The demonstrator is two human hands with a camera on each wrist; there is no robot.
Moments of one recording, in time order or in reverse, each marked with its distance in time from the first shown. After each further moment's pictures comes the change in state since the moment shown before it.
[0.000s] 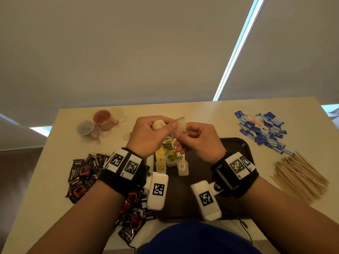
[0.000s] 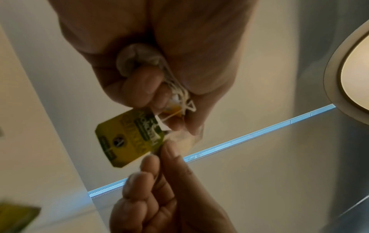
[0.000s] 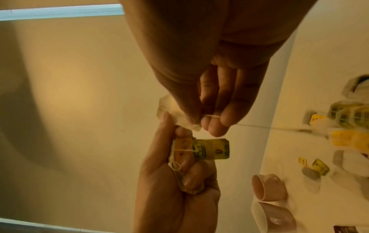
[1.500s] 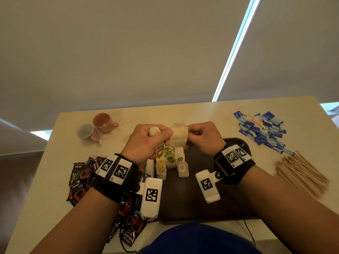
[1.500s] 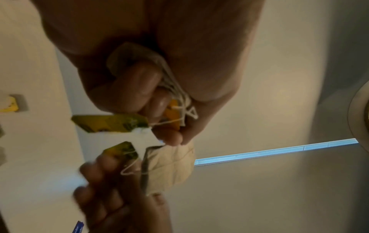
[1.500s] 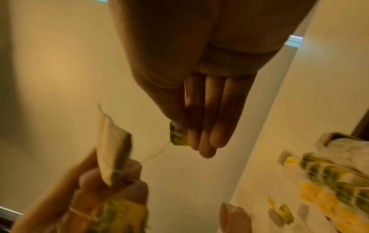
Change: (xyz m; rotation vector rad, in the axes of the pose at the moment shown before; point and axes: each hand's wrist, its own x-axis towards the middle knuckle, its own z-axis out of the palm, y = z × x) left_hand -0.006 -0.006 -0.007 -0.176 -0.130 -0.182; right_hand 0.021 0.017 -0.025 -0.236 0.010 -0.012
